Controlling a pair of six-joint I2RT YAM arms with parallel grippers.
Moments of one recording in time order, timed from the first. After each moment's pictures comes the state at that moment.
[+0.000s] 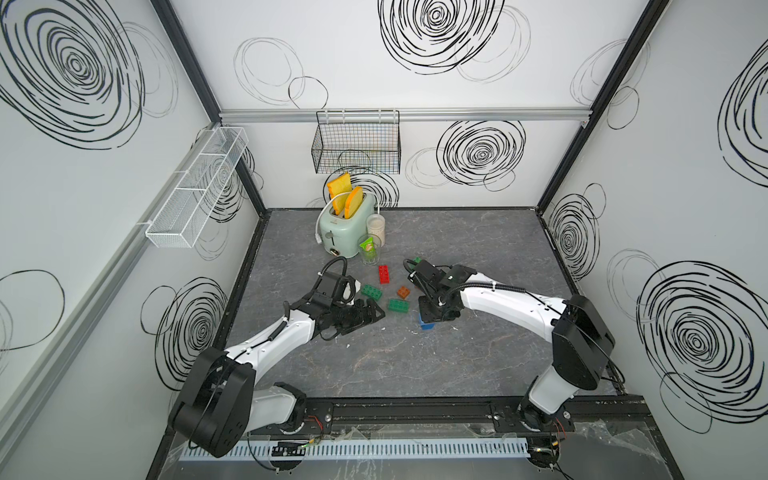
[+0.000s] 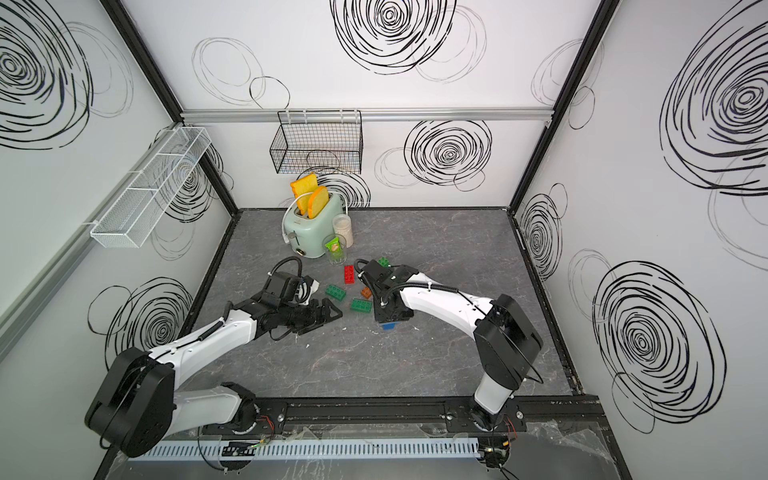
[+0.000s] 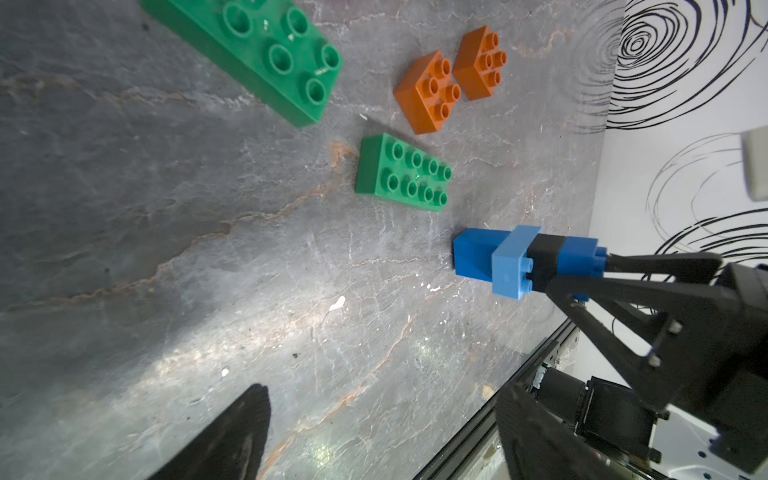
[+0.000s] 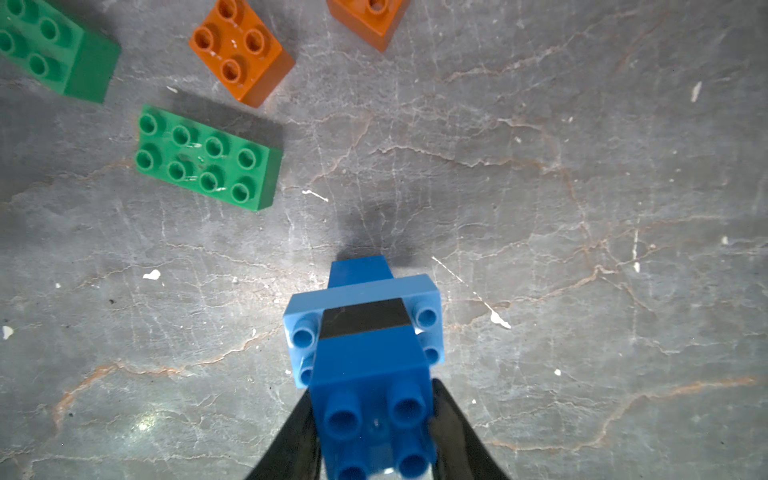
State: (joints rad) left arm -0.37 1.27 0.63 -0.33 0.53 -0.68; right arm 0.87 1.67 1.25 -0.95 0.13 0.75
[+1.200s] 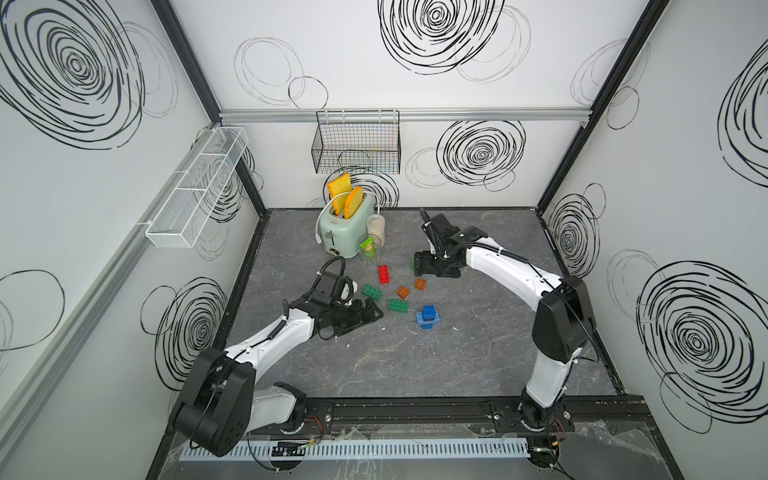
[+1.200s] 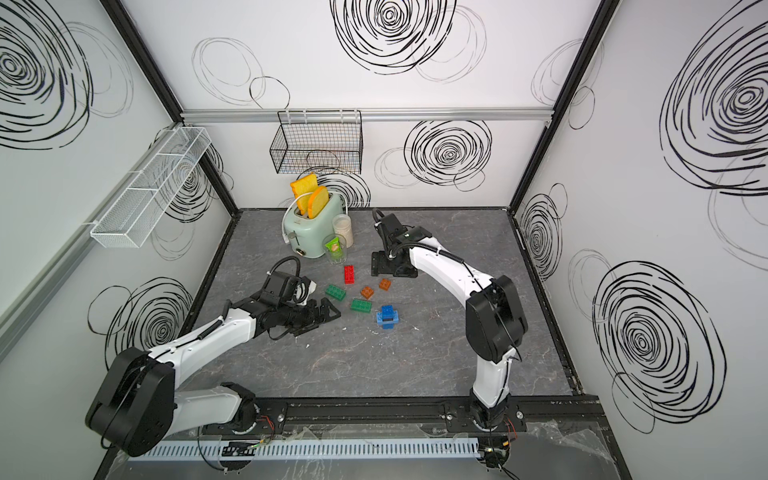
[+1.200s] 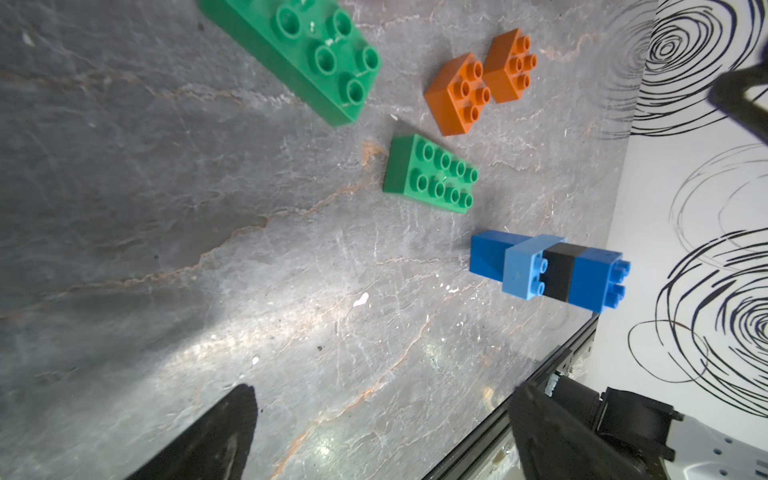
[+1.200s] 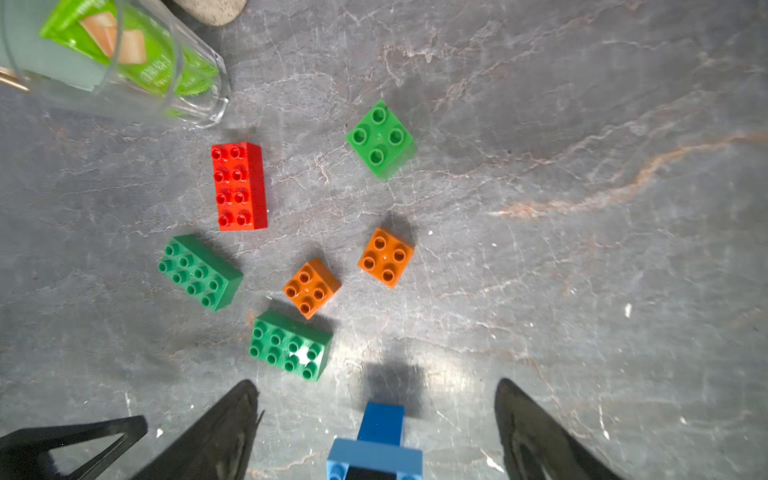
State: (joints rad) left arm -0.35 1.28 0.65 -0.38 0.50 -0.67; right arm 0.62 1.87 1.59 -0.90 0.01 0.56
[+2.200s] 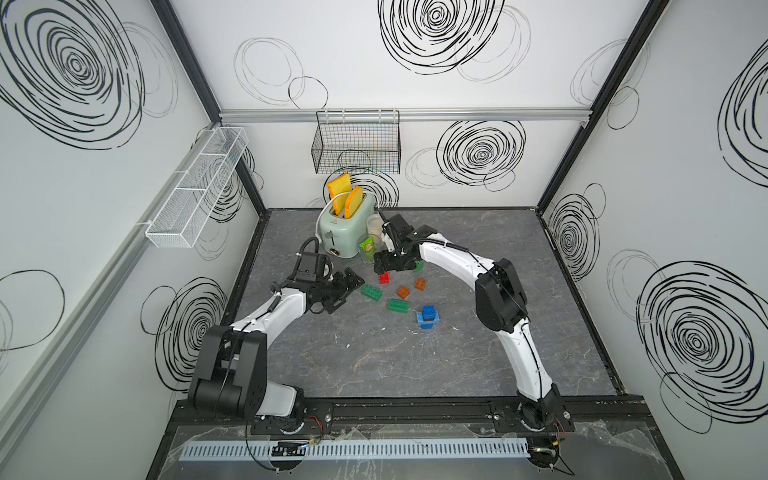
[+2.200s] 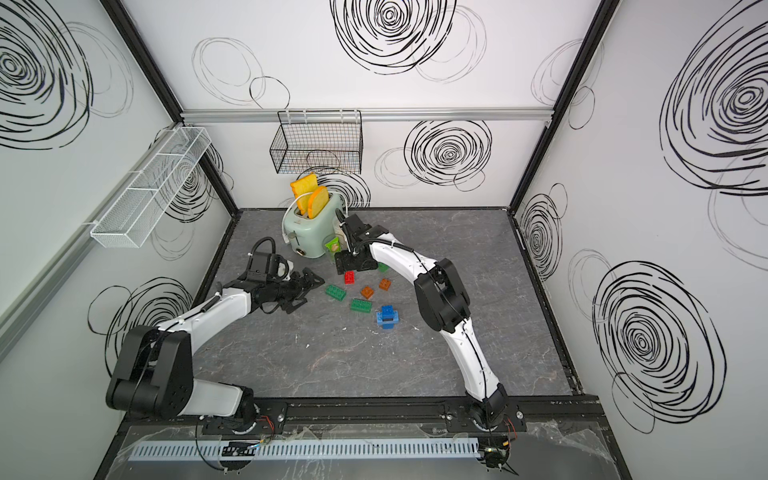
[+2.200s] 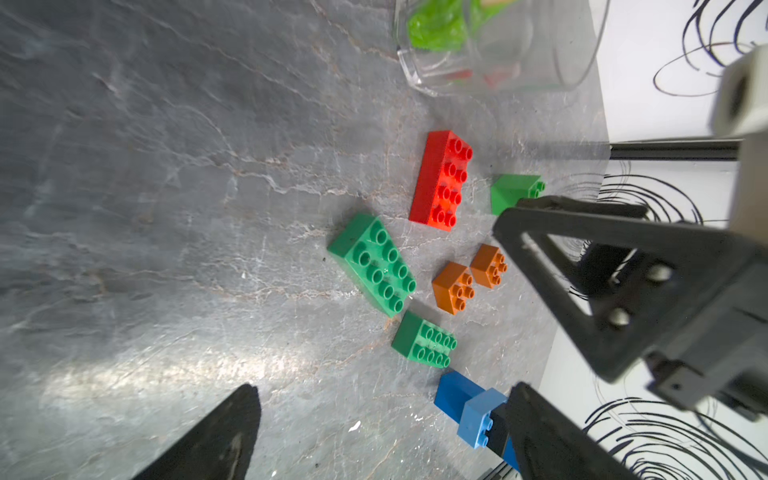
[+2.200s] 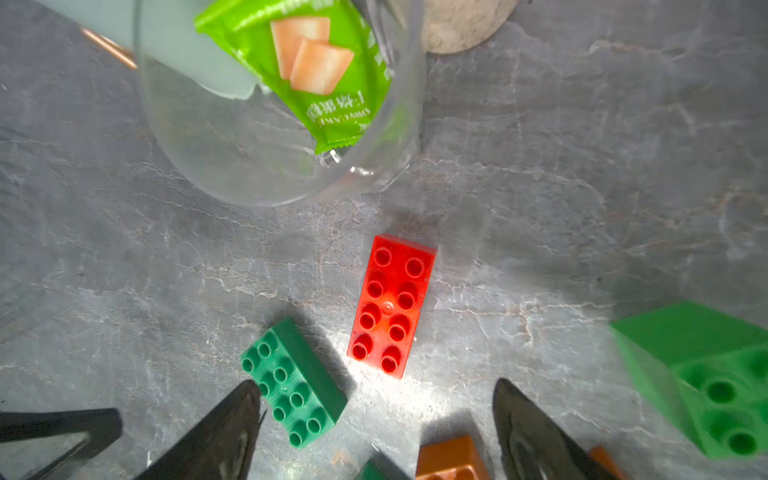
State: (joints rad) left arm -0.12 1.41 0.78 -0.31 0.50 -0.84; right arm 0.73 2.32 2.03 -0.82 -0.12 0.42
